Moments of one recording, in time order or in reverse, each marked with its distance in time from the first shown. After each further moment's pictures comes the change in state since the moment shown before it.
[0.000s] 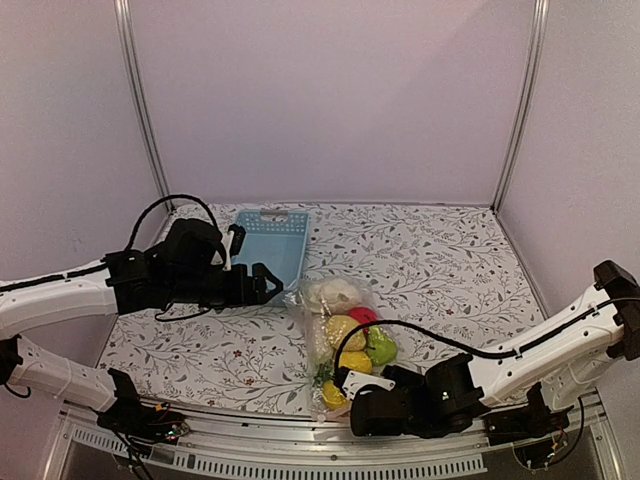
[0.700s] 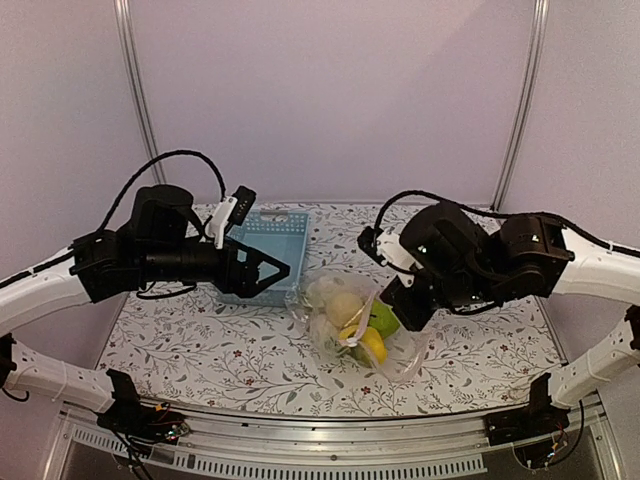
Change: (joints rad) left arm -0.033 -0.074 0.158 -0.033 0.162 0.363; right arm -0.348 -0.264 0.364 -0.227 -0.297 -0.056
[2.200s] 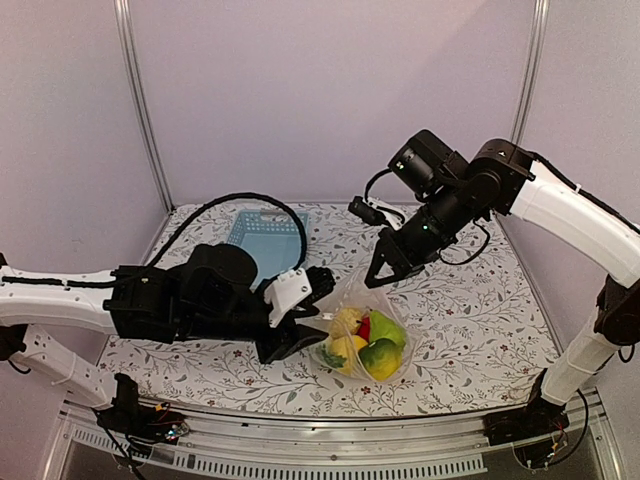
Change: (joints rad) left arm -0.399 0.162 0.001 0.080 -0.249 0.466; right arm -0.336 0.269 0.485 -0.368 -0.739 0.111
